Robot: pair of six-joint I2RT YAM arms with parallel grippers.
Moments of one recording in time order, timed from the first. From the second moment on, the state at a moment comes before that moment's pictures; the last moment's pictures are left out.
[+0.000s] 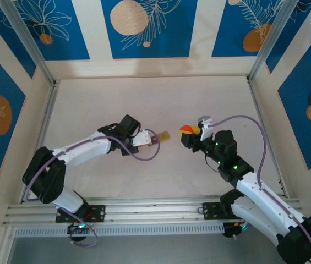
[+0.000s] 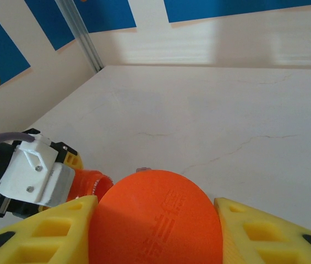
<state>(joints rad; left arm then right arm) -0.69 1.53 1.01 -0.58 -0.11 0.69 0.50 0.74 0.48 0.02 -0.16 0.26</state>
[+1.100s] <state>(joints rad) -0.76 1.73 1.20 -0.71 -0.28 0.81 0.50 0.75 0.48 0.03 -0.17 0.26</state>
